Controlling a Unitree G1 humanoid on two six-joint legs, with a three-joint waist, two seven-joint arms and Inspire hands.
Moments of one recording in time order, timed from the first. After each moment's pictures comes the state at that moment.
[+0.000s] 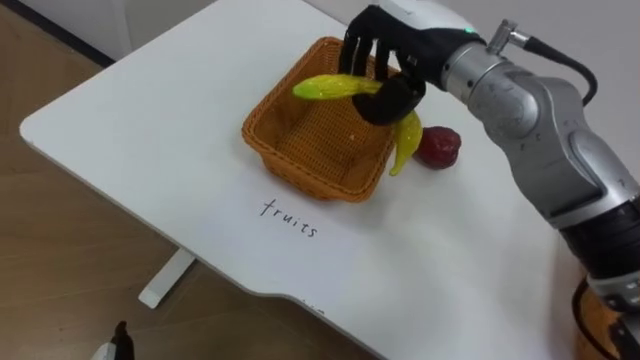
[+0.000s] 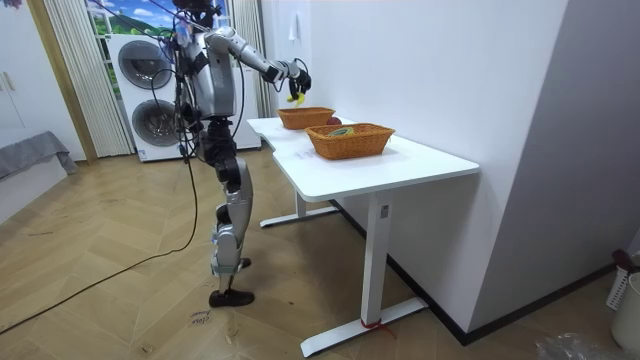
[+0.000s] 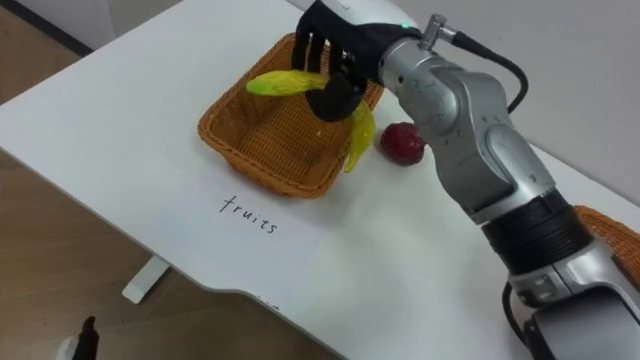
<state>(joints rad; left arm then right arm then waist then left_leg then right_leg) 0.21 0.27 0.00 0.69 0.40 0.08 0.26 -0.70 -0.52 0.43 0.10 -0.56 0.17 0.36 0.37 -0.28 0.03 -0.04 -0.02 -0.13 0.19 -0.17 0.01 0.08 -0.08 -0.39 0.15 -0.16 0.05</state>
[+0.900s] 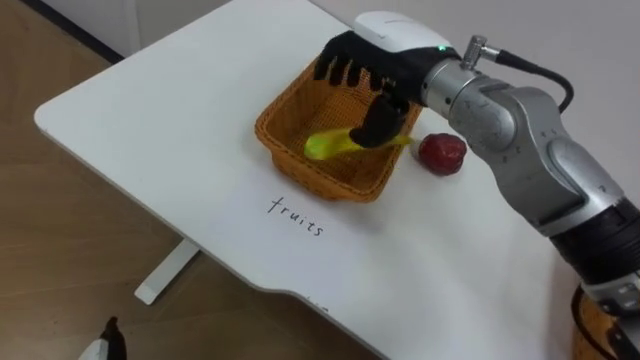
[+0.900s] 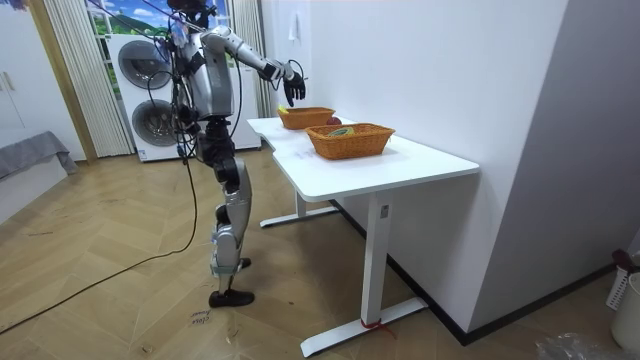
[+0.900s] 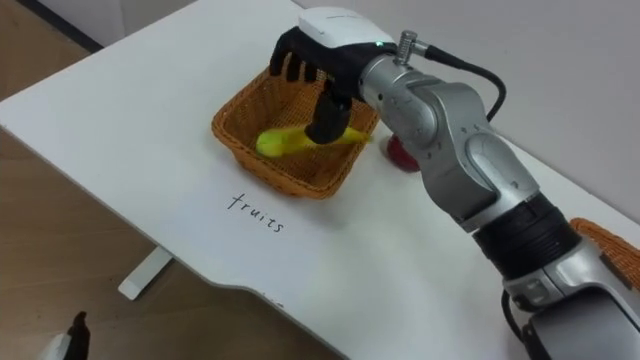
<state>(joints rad) 0.22 0.29 -0.01 0.67 0.41 0.08 0.27 -0.71 -0.52 0.49 0.10 -0.56 0.15 0.37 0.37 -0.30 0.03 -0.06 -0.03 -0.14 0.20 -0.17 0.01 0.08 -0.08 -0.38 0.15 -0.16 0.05</state>
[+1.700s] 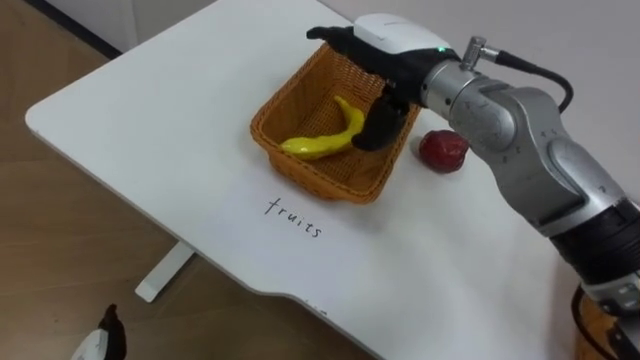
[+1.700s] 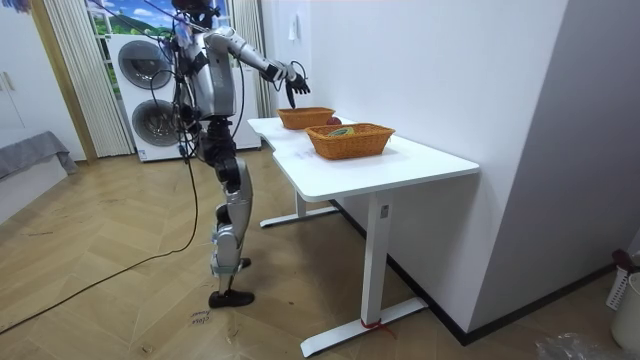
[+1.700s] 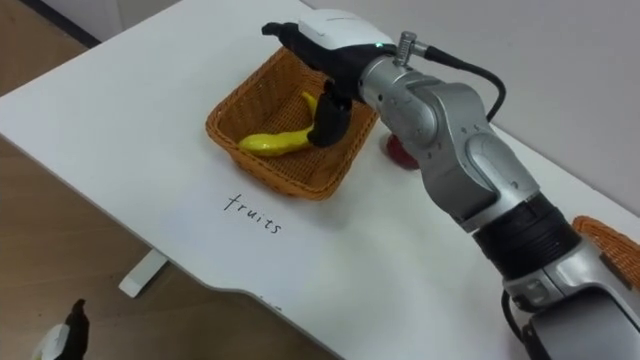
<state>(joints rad) 0.24 0.30 -0.01 0.61 0.40 0.08 0.30 -0.71 -0.52 0.49 0.10 -0.54 0.15 0.37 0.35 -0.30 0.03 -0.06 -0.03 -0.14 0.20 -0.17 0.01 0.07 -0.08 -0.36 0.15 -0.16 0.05</state>
